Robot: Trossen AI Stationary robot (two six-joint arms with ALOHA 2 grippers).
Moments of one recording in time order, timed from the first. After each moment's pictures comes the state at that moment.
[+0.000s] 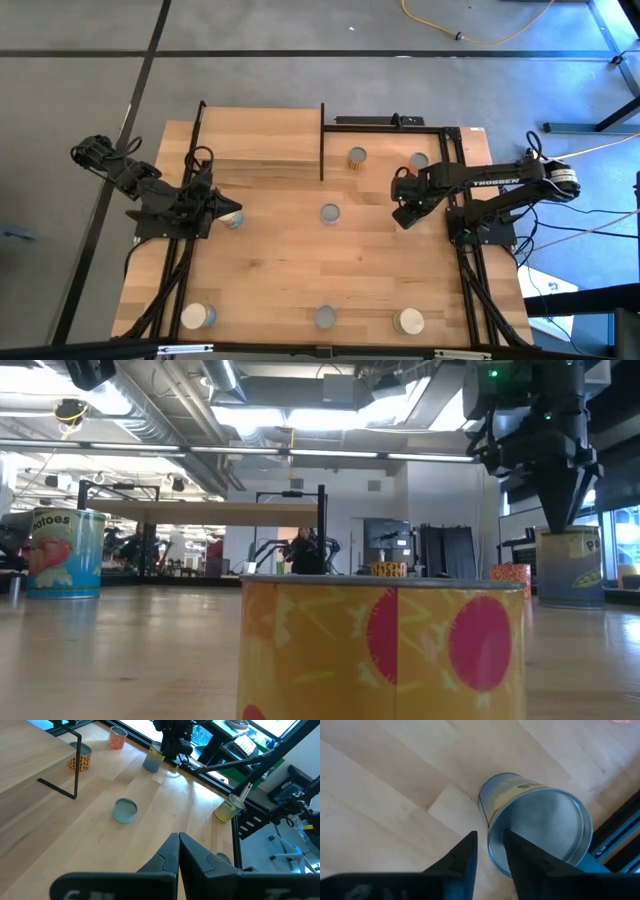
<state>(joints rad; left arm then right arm) -0.54 0.60 0.82 -0.66 -0.56 -0.78 -0.07 1.28 0.86 -1.18 0.07 0.83</state>
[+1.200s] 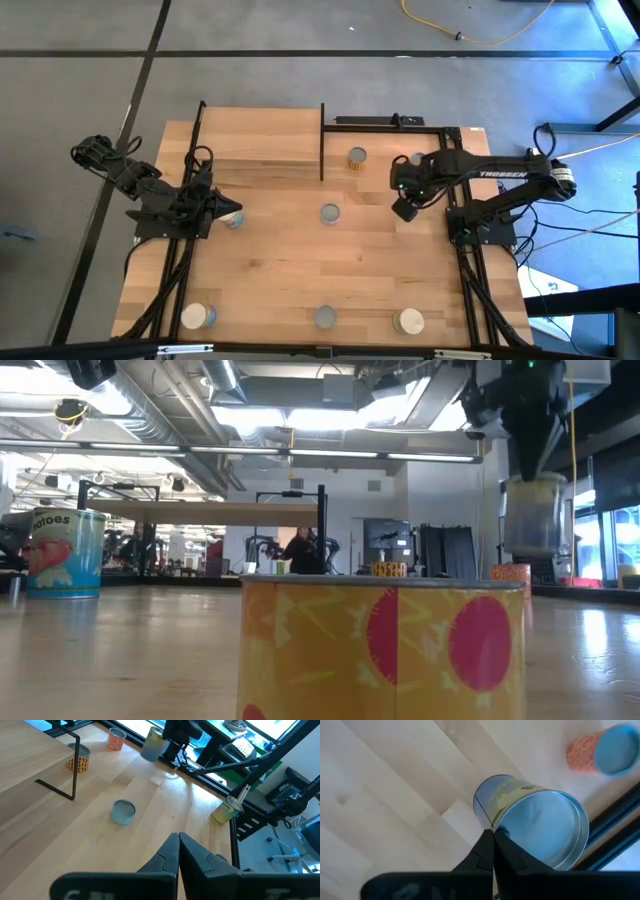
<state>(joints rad) -0.54 0.60 0.82 -0.64 -0.56 -0.78 -0.07 1.29 1.18 -1.38 0.12 0.67</state>
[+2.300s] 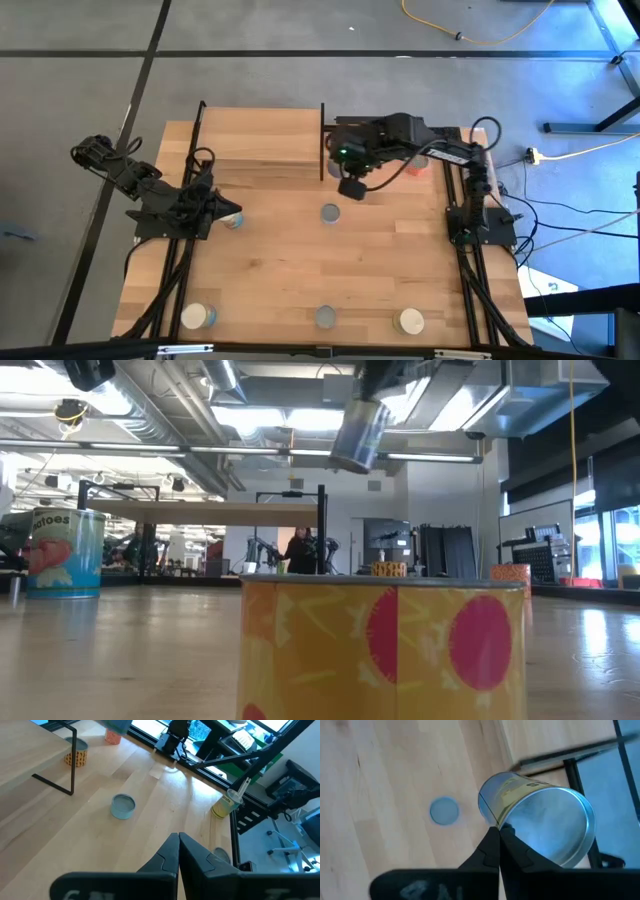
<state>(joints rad) -0.54 0.60 0.82 -0.67 -0.53 -0.78 -0.07 1.98 2.36 -1.56 0.22 0.12</state>
